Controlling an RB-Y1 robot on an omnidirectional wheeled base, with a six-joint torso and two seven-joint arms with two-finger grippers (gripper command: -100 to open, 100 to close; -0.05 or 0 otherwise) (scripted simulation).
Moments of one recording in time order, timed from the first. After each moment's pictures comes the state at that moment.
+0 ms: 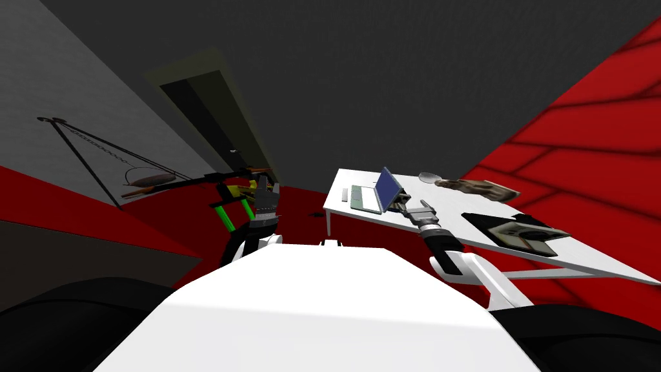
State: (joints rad) left arm 0.50 0.05 0.03 -2.26 -0.02 -0.47 -0.01; right arm 0.58 -0.52 -0.33 -2.02 0.69 -0.09 0.68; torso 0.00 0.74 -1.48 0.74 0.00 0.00
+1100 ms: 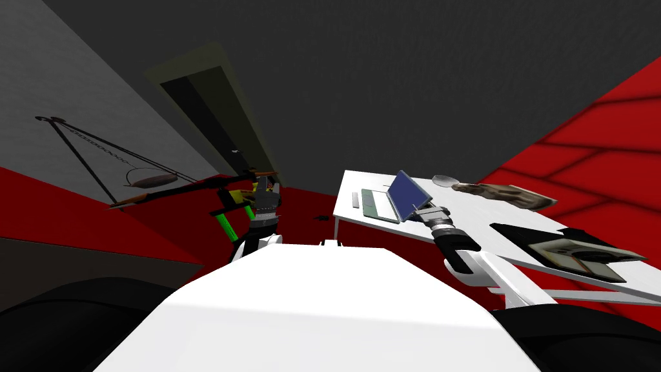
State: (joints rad) left arm 0.50 0.05 0.03 -2.26 -0.02 -0.47 -0.01; right arm 0.59 -0.62 -0.37 -1.96 0.78 -0.01 0.80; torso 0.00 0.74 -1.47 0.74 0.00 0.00
